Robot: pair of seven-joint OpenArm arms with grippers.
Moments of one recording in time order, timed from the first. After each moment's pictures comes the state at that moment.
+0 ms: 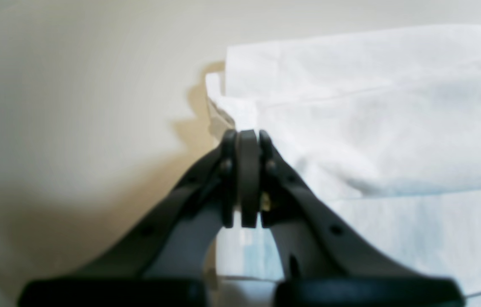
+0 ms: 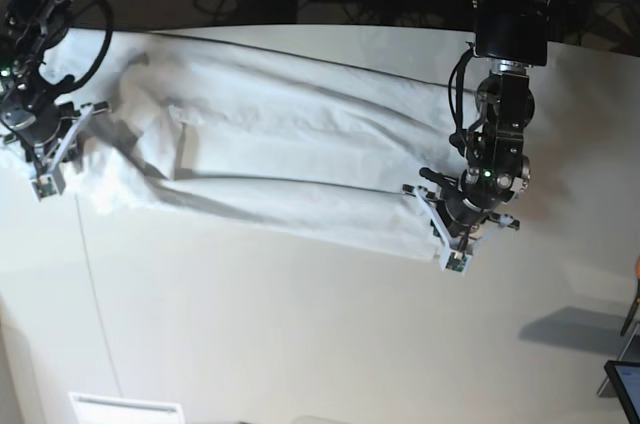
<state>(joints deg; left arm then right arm) -9.8 -17.9 5.5 84.1 -7.4 -11.3 47.6 -8.0 6.3 31.9 113.3 13.9 40.4 -72.2</state>
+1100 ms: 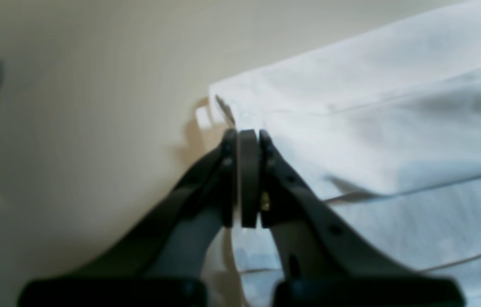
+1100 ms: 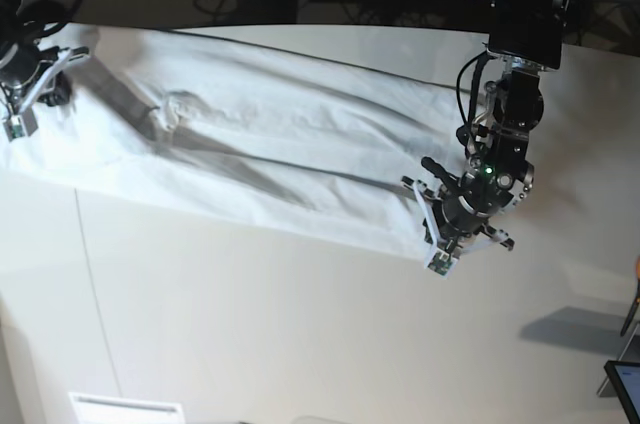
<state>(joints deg) -10.4 -23.0 11.8 89.7 -7.5 -16.5 47.6 -20.5 10.5 41.4 113.3 32.6 40.6 -73.9</state>
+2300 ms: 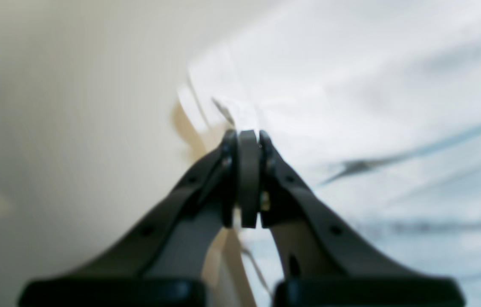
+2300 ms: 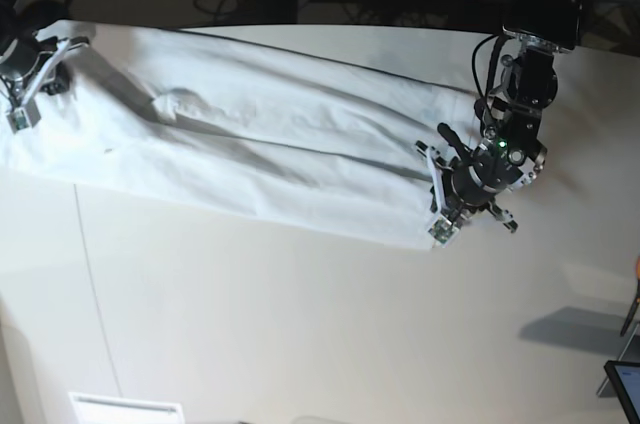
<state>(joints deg) -4.9 -27.6 11.9 94.2 -7.6 -23.1 47.8 -23.0 13.3 39.3 111.4 32.1 40.6 -72.1</state>
